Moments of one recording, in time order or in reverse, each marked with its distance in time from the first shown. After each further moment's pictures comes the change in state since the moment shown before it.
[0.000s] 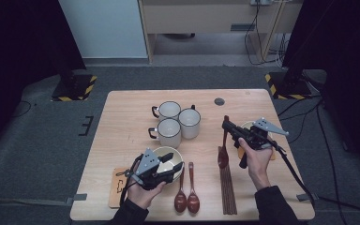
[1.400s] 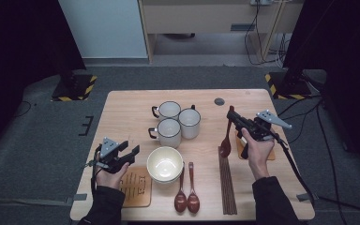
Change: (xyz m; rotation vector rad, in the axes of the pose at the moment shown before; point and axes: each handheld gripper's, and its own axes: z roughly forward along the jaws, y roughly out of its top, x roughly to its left) left arm 0.112 -0.034 -0.043 0.072 0.371 -0.162; right arm -0.015 0.017 0.009 -0.063 -0.066 -0.006
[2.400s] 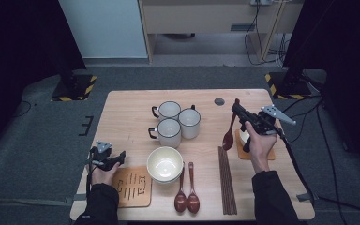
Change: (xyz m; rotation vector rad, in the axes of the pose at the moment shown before) left arm 0.056 -0.042 0.031 0.230 0.221 -0.028; right arm -0.010 0.014 0.004 -0.055 -0.065 0.009
